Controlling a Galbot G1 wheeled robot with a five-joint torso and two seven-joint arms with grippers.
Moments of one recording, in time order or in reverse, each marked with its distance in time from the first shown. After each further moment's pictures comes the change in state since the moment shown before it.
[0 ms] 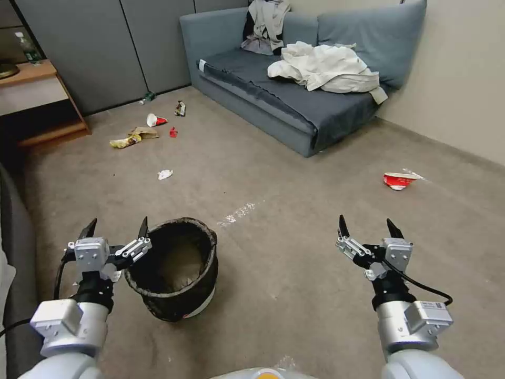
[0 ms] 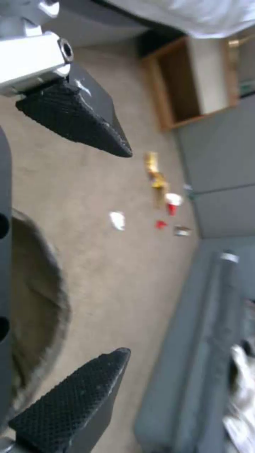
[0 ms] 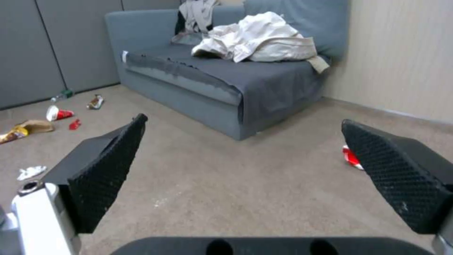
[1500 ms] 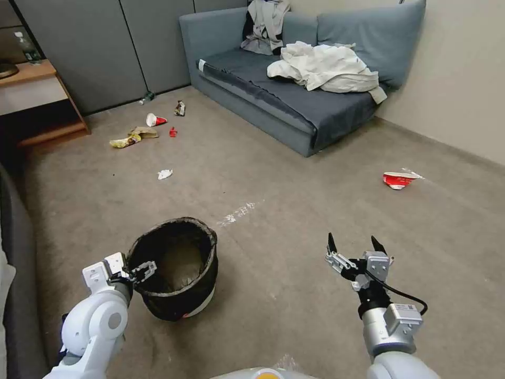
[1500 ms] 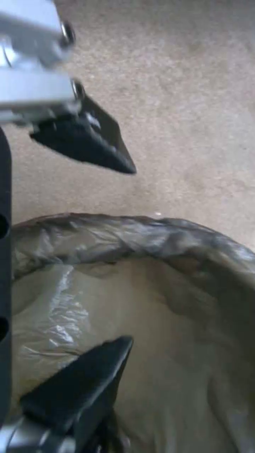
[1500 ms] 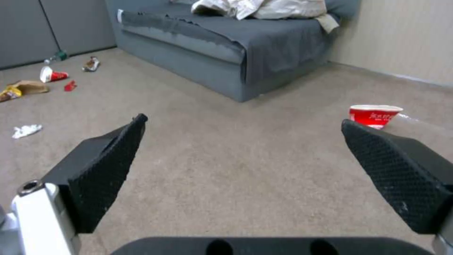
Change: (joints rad) left arm -0.286 0.083 0.132 0.344 -0.537 0.425 -0.508; right arm 0.010 0.000 -0.012 -0.123 -0.012 -0.001 0.000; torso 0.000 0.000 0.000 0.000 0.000
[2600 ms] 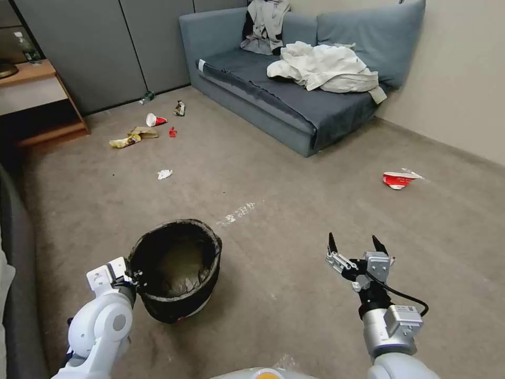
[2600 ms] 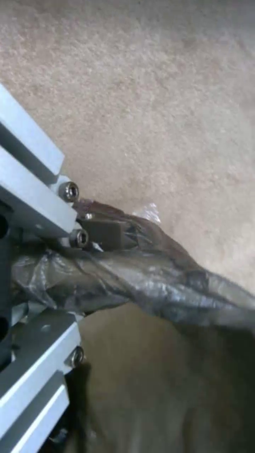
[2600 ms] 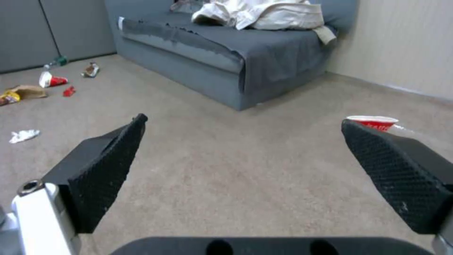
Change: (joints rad) left arm 0.030 -0.009 0.011 -0.043 0.001 -0.040 -0.001; right arm -0.008 0.000 -0.001 0.009 -0.023 0.029 0.001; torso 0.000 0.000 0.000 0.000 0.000
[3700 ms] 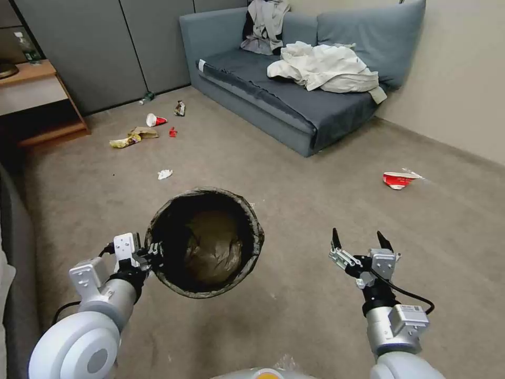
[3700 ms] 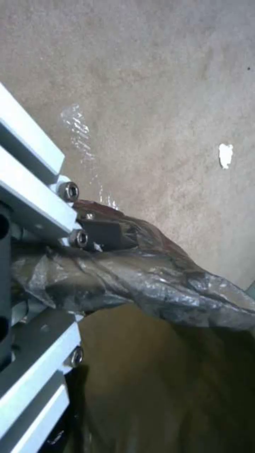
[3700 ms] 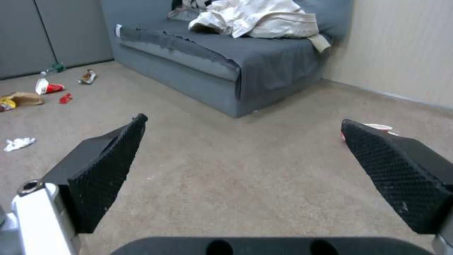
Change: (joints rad) left arm 0.138 0.038 0.000 -0.333 0.042 -0.064 0.213; right arm 0.003 0.001 0.008 0.013 -0.001 0.004 0.004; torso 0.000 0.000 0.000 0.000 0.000
